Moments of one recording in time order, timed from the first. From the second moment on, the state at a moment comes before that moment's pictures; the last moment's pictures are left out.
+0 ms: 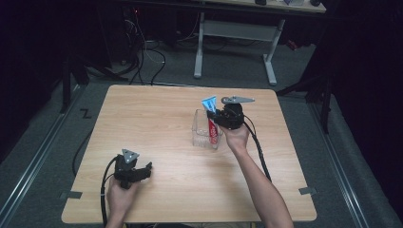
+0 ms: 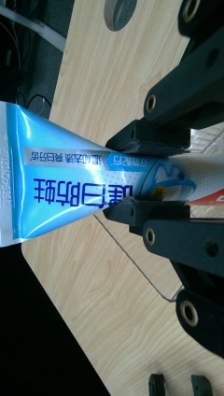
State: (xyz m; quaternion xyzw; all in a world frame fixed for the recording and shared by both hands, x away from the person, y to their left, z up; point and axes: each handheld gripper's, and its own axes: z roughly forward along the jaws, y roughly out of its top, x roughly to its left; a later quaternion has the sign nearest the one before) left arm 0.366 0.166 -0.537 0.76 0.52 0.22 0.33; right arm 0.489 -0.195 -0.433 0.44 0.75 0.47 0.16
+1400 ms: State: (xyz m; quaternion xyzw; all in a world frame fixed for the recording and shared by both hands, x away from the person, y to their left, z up) left arm 0.365 0.166 -0.537 0.76 0.51 0.22 0.34; right arm 0.484 -0.188 -0.438 0.43 0.76 0.47 0.15
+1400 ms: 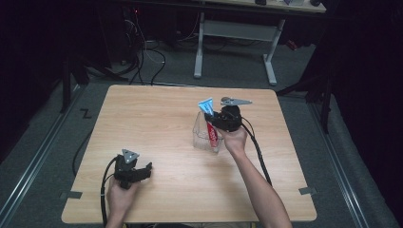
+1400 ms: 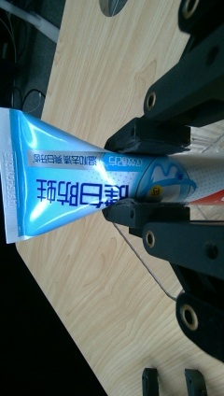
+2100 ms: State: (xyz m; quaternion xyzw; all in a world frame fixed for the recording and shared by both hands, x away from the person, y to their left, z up) left arm 0.365 0.166 -0.537 0.76 0.52 0.22 0.34; right arm 0.478 -0.193 -0.427 0.43 0.76 0.47 0.16
